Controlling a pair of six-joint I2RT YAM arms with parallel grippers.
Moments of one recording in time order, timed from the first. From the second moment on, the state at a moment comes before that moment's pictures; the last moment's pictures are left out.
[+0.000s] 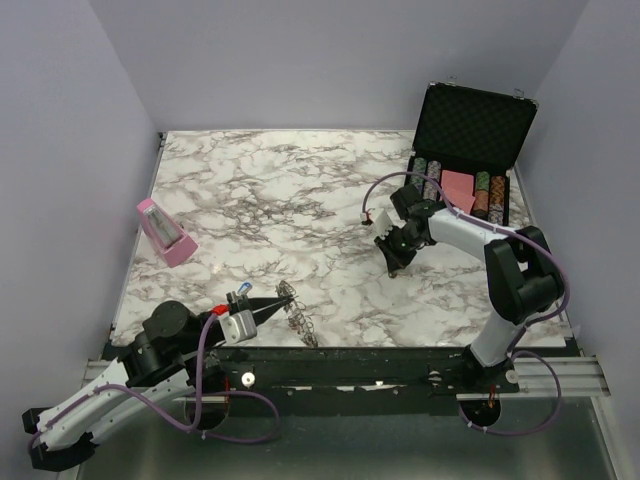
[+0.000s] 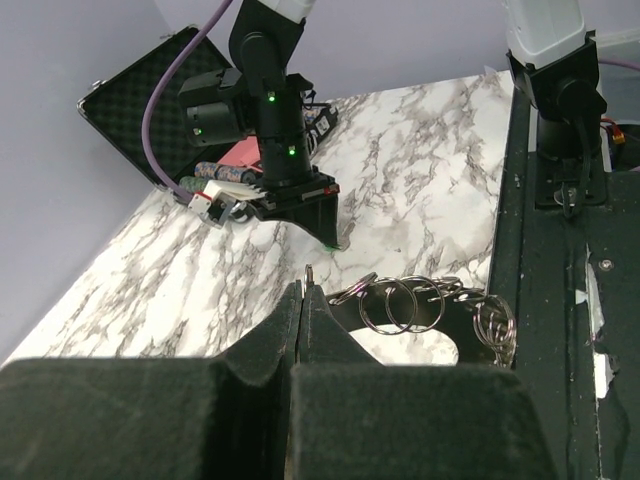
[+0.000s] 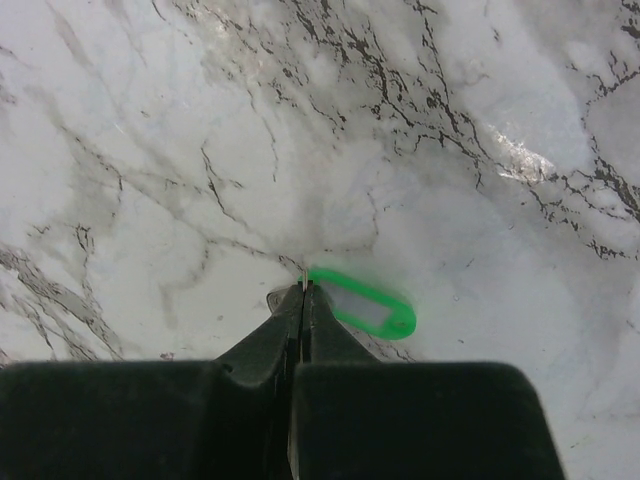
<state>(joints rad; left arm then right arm) -1.02 0.12 0.45 -0.22 0.22 0.33 0.42 1.74 1.08 -0.64 -0.34 -0.48</state>
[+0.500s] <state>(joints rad) -1.02 0.12 0.45 -0.22 0.22 0.33 0.42 1.75 1.08 -0.61 -0.36 -0.46</state>
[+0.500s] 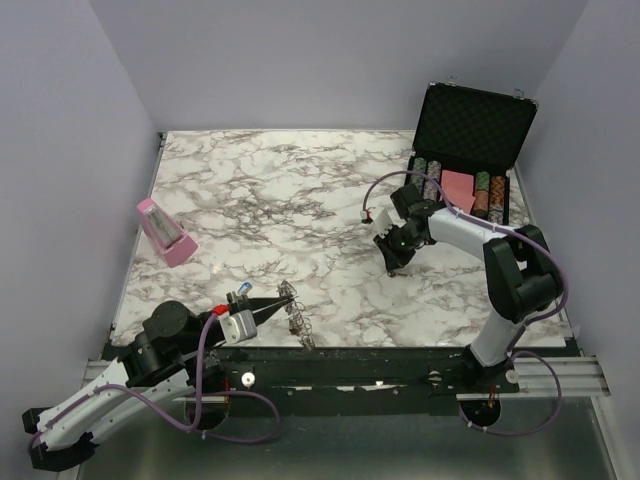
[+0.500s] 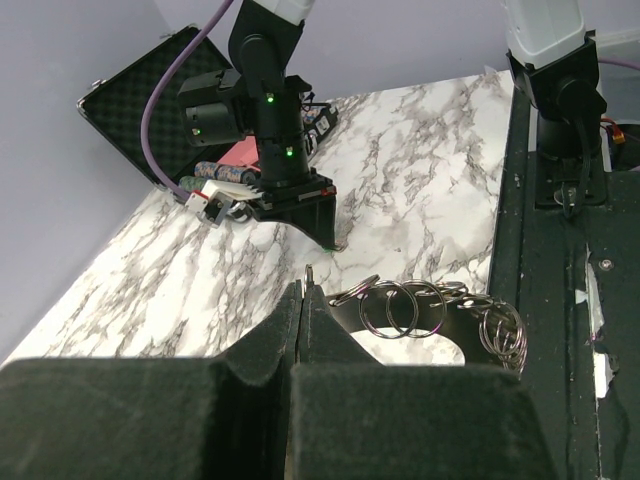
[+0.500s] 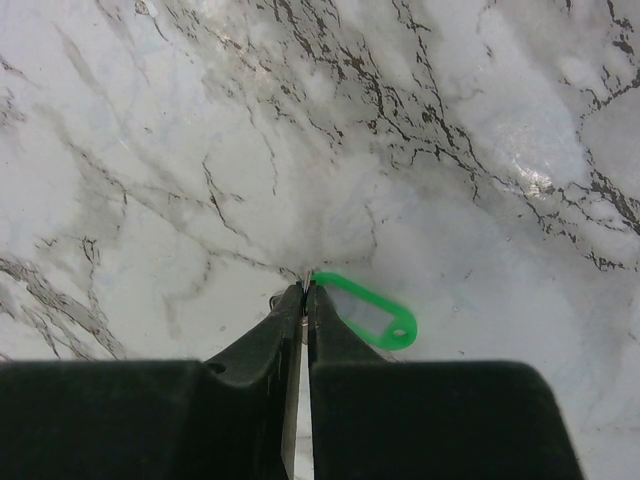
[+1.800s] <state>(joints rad) -1.02 0.12 0.44 -0.22 0.22 0.33 0.42 1.79 1.13 -0.61 -0.34 -0.44</state>
